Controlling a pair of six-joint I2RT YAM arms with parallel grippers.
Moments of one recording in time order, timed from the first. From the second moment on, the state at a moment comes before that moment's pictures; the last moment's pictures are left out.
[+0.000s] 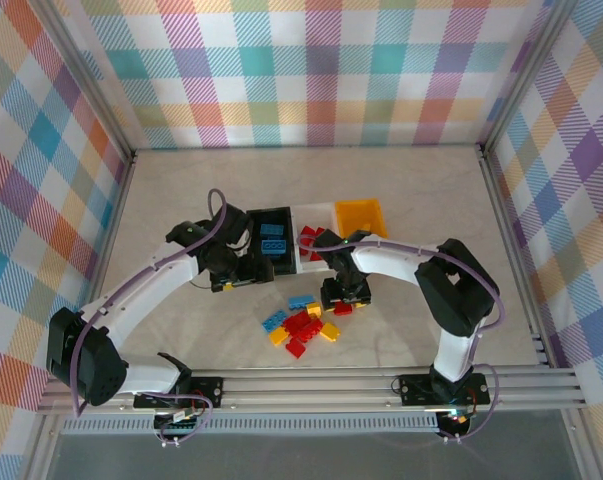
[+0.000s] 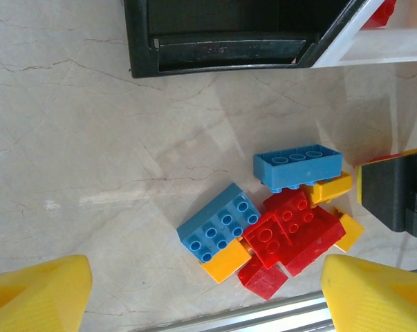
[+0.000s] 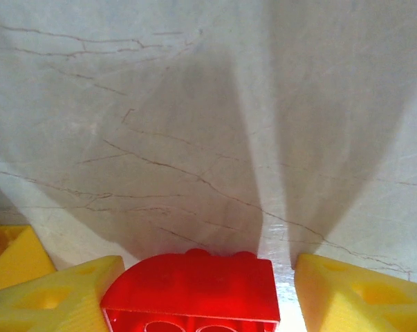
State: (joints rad) left arm -0.54 1.32 1.10 -1.05 0.16 -0.63; right arm 0.77 1.82 1.13 -0.91 -0.11 0.58
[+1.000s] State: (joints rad) left arm -0.54 1.28 1.07 -1.02 0.16 -0.66; right arm 0.77 1.76 1.55 -1.12 -0.06 0.53
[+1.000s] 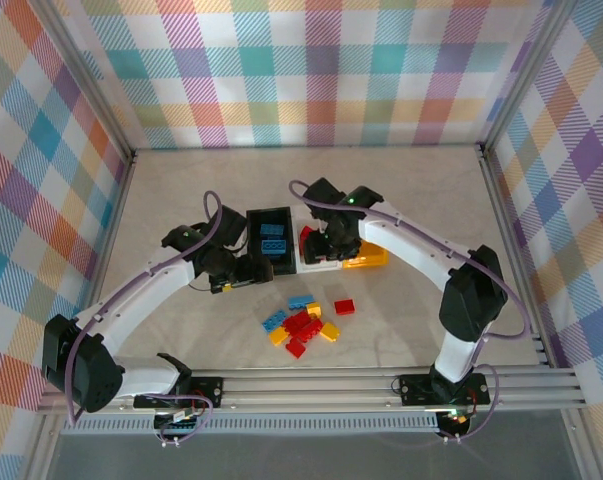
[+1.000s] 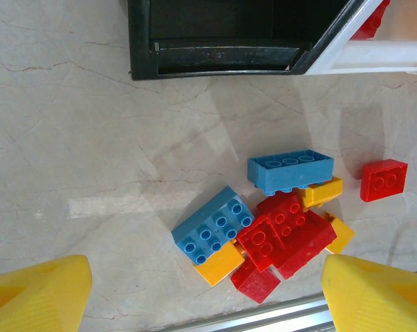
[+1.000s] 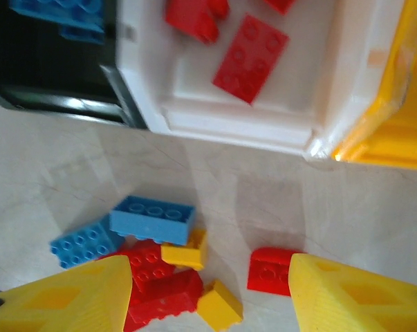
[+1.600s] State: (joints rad) left arm -0.54 1.26 1.03 -1.03 0.16 -0.67; right arm 0.77 1.77 1.16 -0.99 -0.11 0.60
